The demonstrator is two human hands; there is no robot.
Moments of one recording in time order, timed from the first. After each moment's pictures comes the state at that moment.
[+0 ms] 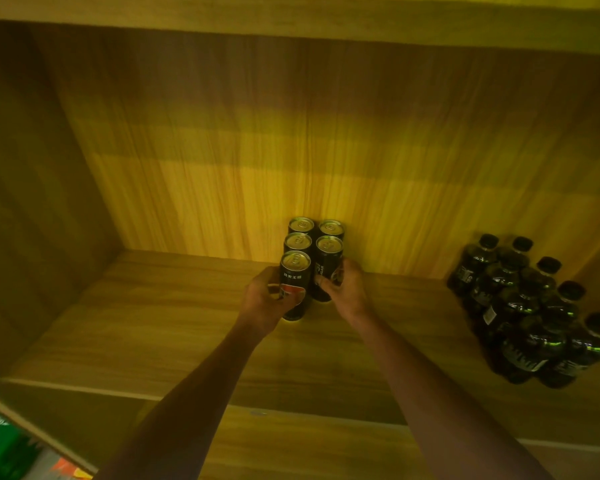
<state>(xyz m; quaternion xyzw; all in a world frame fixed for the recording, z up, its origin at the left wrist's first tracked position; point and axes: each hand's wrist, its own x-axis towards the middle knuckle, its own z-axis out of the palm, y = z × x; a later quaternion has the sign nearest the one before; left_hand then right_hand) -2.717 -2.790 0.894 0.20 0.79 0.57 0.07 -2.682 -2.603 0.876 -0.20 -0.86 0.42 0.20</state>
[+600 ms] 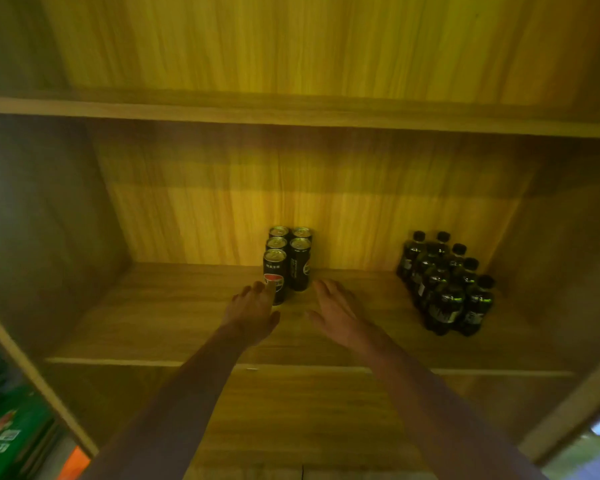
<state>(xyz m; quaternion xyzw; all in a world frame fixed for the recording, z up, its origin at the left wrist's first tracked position) -2.606 -2.838 0.954 0.35 0.93 0.11 -0.02 -2.523 -2.649 0.942 -0.09 -0.99 0.05 0.08</state>
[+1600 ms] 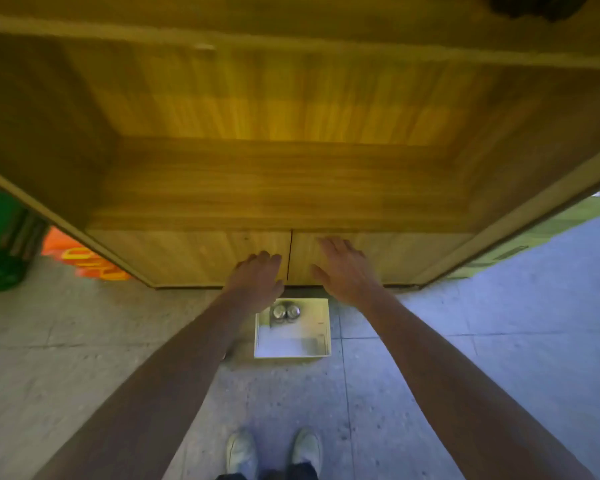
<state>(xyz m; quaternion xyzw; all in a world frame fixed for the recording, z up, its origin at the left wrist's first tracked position) -2.405 -2.900 0.558 0.35 0.90 0.04 0.24 -2.309 -2.721 0.557 -0.13 -0.98 0.11 -0.06</state>
